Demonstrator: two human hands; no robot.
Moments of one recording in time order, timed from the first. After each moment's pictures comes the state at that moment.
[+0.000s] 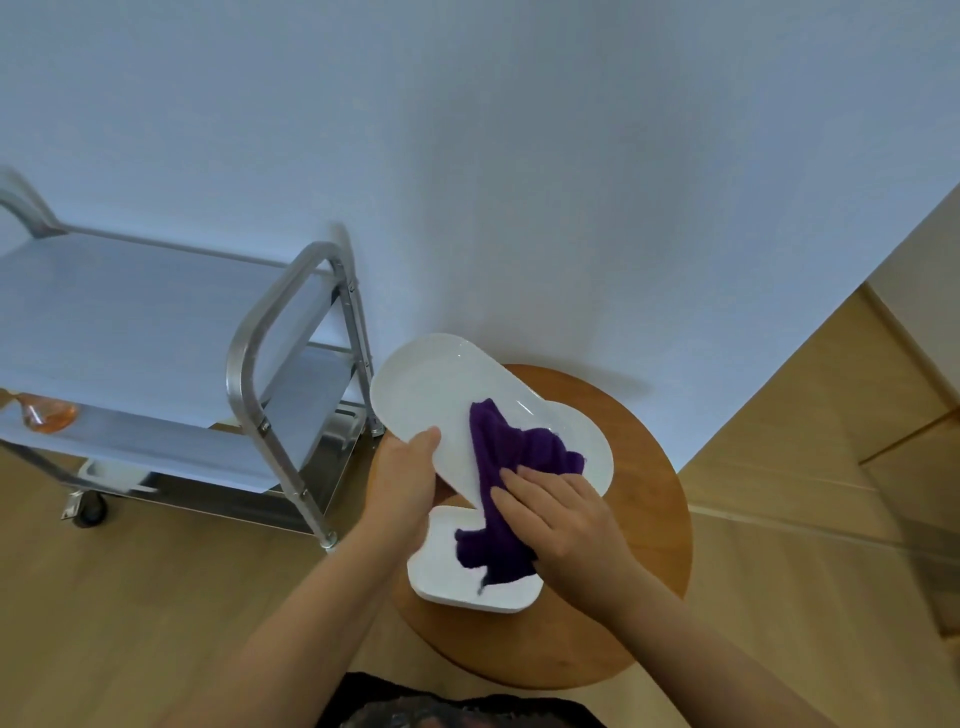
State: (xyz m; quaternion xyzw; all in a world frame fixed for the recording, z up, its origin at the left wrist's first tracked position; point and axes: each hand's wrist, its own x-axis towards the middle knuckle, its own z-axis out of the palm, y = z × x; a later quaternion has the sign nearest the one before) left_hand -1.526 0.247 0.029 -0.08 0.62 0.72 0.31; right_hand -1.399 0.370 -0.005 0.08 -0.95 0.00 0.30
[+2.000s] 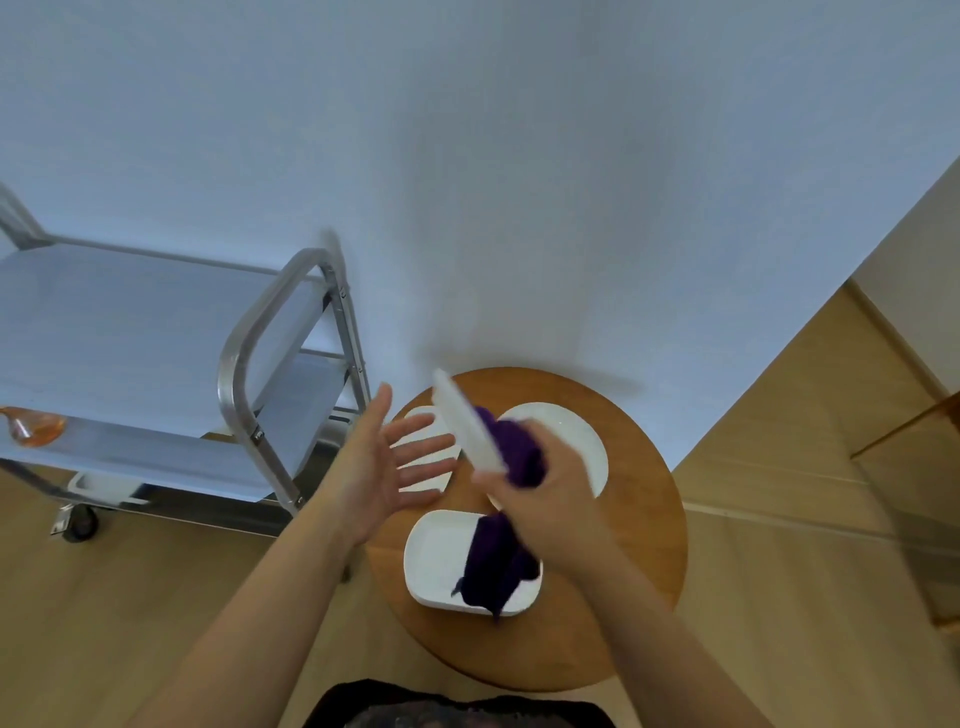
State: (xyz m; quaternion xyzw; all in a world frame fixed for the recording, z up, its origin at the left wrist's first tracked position) left_hand -1.558 0.222 0.036 0.02 0.59 0.68 0.44; right_hand -1.424 0.337 0.058 -0.21 -0.79 0.54 0.19
